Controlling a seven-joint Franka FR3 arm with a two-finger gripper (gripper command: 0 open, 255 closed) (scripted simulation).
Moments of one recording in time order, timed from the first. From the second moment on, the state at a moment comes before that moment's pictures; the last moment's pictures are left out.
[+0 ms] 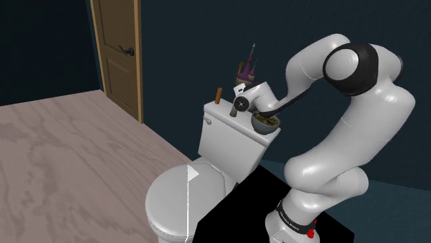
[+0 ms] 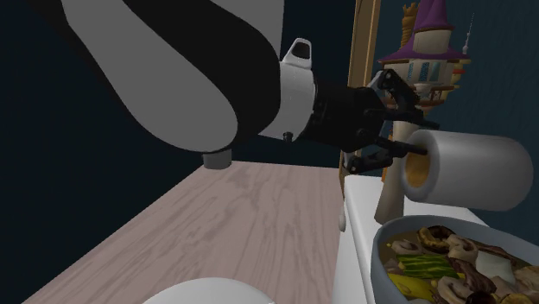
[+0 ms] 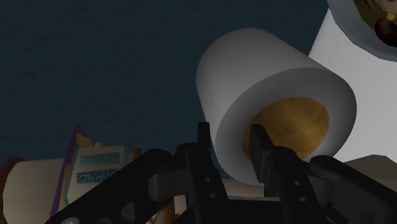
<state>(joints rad) -0.79 0.00 0.37 -2.37 -2.03 2.29 0.87</state>
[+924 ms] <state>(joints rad) -0.80 -0.13 0.36 -2.34 -1.89 2.40 0.69</state>
